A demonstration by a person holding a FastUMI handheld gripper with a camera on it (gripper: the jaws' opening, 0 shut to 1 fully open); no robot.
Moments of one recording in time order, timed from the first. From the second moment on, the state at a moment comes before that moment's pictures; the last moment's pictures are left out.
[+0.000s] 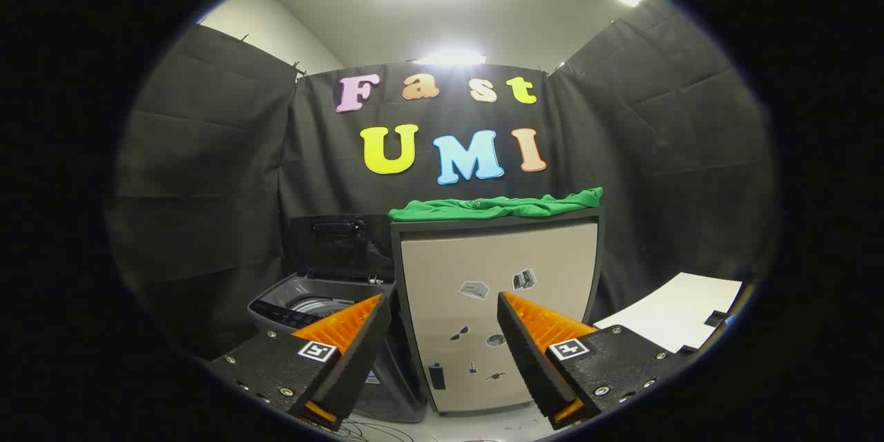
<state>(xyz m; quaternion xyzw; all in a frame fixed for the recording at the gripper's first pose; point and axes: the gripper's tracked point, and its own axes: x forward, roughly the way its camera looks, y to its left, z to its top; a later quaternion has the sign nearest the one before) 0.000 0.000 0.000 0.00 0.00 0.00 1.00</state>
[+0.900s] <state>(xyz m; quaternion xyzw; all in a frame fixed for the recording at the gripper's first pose) -0.001 -0.003 0.014 -0.02 -0.01 0.00 1.00</state>
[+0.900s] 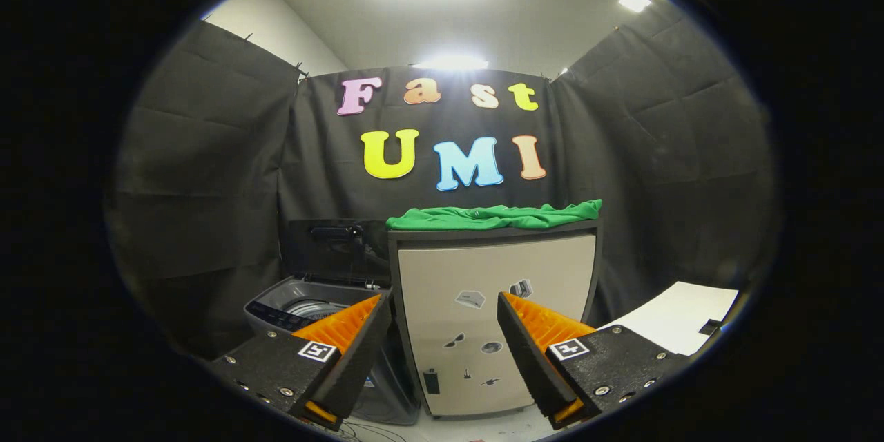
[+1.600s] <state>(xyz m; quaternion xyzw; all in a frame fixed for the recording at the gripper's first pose) 0.013 -0.001 0.064 -0.02 -0.03 0.01 1.00</state>
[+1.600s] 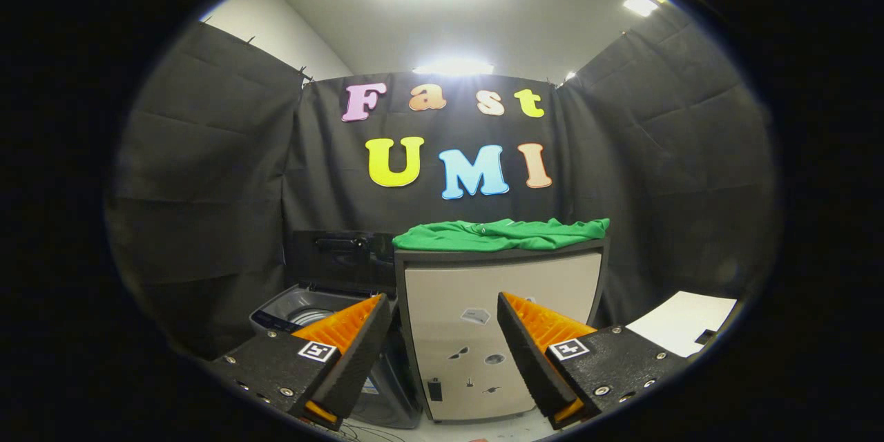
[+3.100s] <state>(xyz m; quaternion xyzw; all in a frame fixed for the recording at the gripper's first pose) 0.249 -0.079 0.188 0.01 0.02 -0.02 1.00</state>
